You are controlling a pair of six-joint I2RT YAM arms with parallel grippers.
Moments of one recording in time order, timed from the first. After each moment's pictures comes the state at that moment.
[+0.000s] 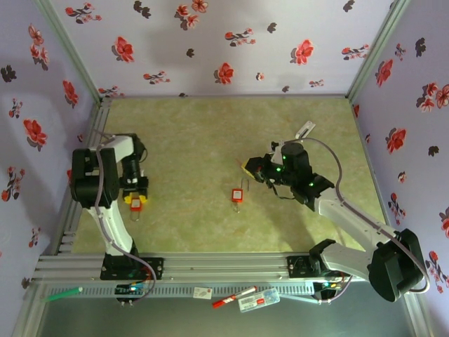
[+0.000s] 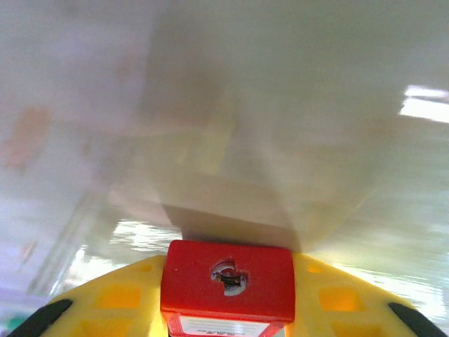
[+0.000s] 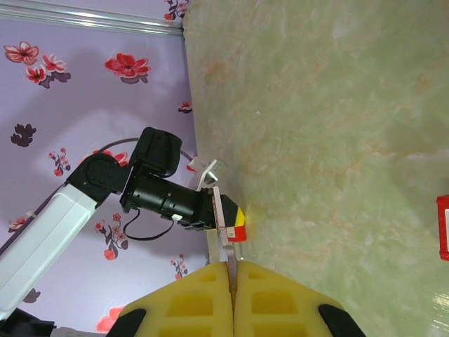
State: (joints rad) left arm -0.06 1.94 1.23 -1.25 -0.06 -0.18; right arm 0.54 1.11 0.71 -0.06 -0.48 1.21
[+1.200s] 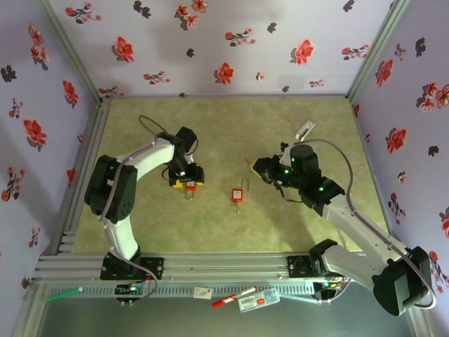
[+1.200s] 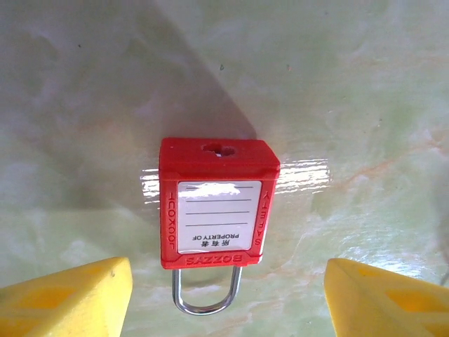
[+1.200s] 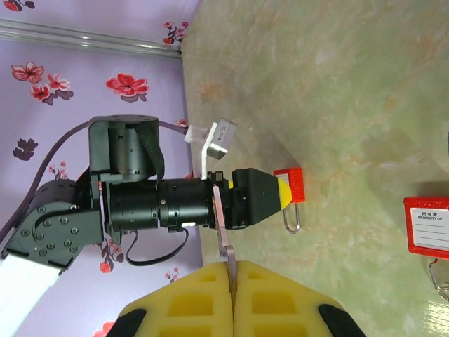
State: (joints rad) left arm -0.50 1.83 1.26 -0.92 0.16 -0.49; right arm 0.51 0.99 0.71 -0.17 -0.44 1.18
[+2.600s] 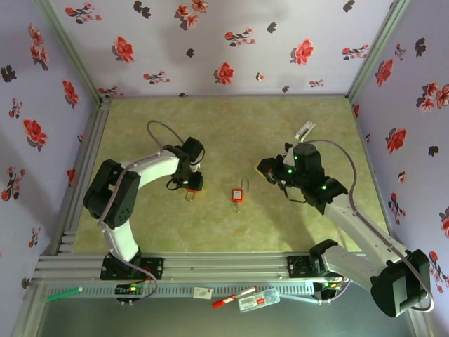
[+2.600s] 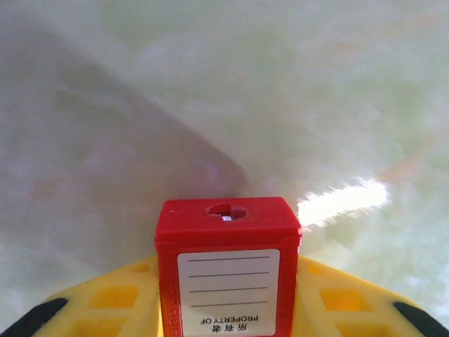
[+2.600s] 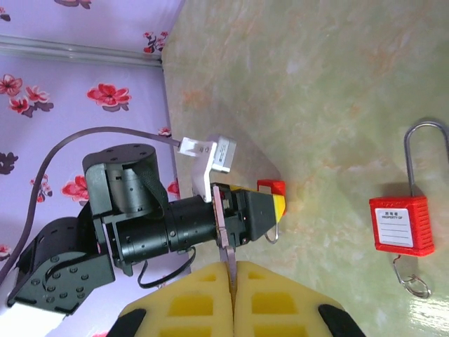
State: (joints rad) left arm -0.60 1.79 1.14 -0.74 0.05 -0.29; right arm 0.44 0.99 0.74 -0.27 -0.46 1.14
